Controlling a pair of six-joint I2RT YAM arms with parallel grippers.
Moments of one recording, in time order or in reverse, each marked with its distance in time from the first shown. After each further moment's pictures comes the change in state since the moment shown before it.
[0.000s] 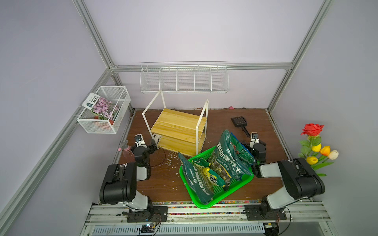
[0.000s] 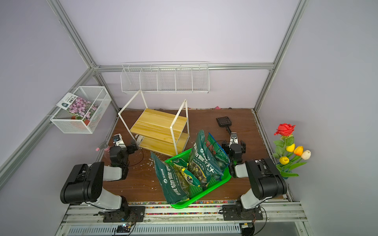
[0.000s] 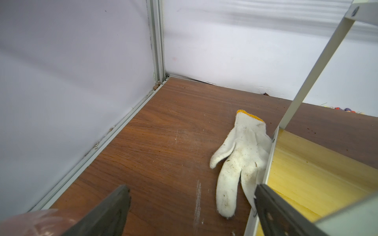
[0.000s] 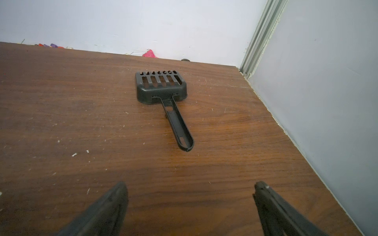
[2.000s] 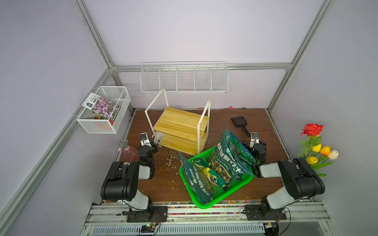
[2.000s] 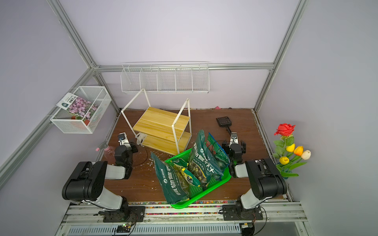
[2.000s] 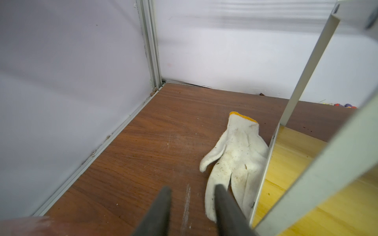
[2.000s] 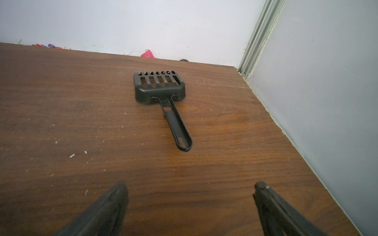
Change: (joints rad) left arm -0.101 0.024 0.014 0.031 -0.119 0.044; right arm 0.000 0.000 0.000 0.001 0.006 0.000
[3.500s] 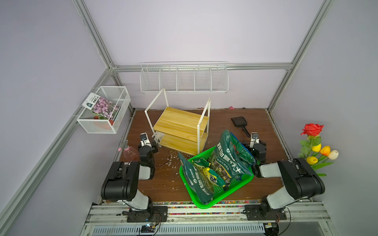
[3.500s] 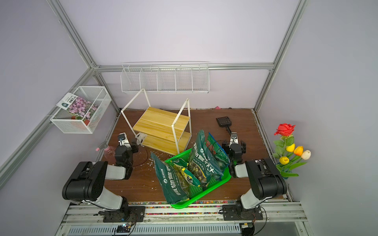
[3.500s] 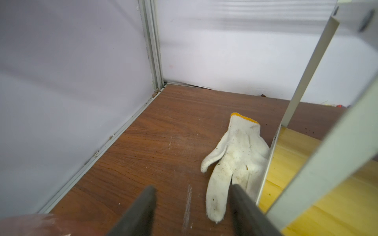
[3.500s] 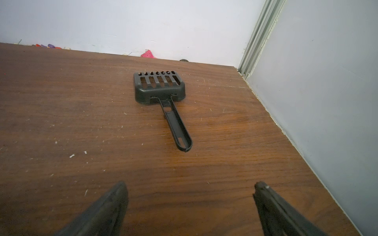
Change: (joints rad) left arm -0.010 0.000 -0.005 0.010 -0.019 0.005; right arm -0.001 0.000 0.000 0.000 0.000 0.000
